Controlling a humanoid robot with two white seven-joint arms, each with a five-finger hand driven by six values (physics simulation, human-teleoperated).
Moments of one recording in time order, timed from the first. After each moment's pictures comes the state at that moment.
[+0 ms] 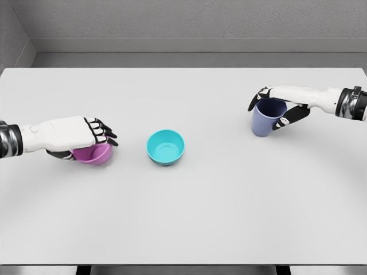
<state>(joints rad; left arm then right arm) -0.58 0.98 -0.72 -1.59 -0.53 -0.61 -0.38 -0.81 -0.74 0.80 -1.06 -0.05 -0.61 0.61</state>
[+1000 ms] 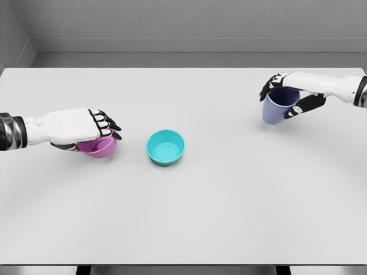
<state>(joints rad) -0.62 0.96 -0.72 -1.61 -0.57 -0.61 -0.38 -0.85 -0.81 0.79 -1.13 -0.06 -0.61 0.61</state>
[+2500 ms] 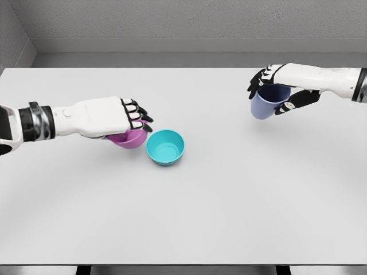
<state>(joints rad) -0.68 0.84 -0.73 -1.69 -0.63 -0.61 -0.38 -0.86 -0.85 0.78 -1.31 -0.08 -0.61 0.61</state>
